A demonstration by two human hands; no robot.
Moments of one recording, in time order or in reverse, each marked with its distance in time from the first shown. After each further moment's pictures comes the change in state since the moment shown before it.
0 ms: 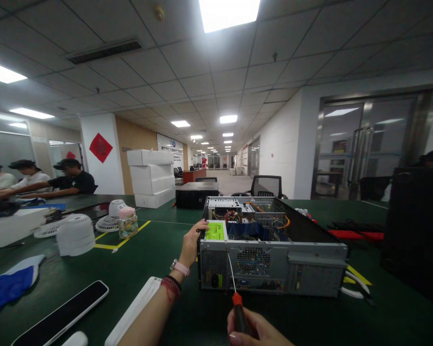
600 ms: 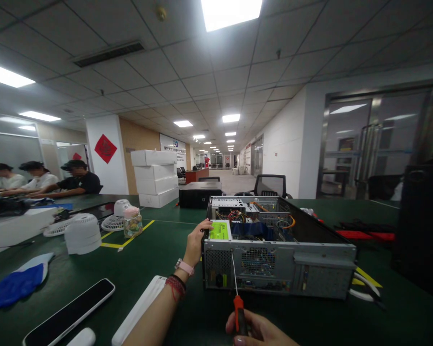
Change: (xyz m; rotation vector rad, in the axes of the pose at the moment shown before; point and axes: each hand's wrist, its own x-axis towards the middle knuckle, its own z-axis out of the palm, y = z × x) left_hand 0.001 0.000 0.000 0.002 0.001 0.026; right_hand 0.001 0.003 0.000 0.181 -0.047 0.087
